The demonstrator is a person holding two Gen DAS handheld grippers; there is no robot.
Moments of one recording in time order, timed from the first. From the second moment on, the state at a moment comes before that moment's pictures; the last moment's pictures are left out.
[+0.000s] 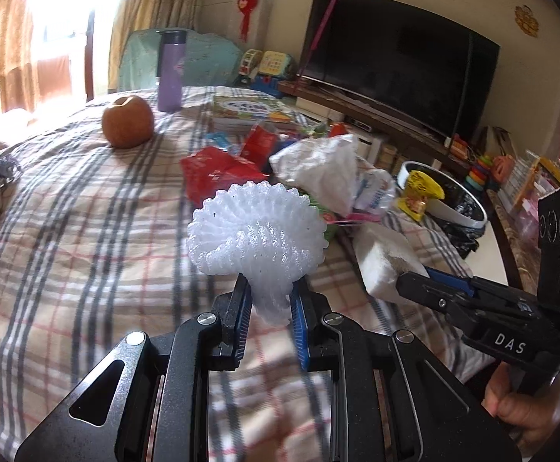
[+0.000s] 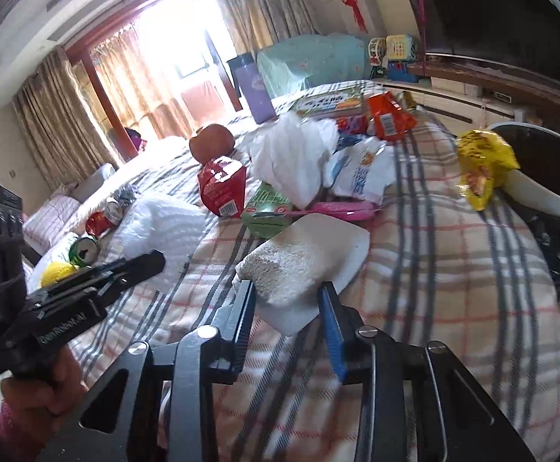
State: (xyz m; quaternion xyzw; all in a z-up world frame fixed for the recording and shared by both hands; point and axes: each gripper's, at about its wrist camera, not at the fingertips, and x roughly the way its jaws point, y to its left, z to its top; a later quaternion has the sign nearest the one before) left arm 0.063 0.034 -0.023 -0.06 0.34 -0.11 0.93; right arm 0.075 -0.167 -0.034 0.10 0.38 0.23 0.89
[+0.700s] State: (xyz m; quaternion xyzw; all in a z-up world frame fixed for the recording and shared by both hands) left arm 0.080 -0.085 -0.005 0.00 0.34 -0.24 0.91; right arm 0.055 -0.288 -0.008 0.16 0.34 0.13 0.92
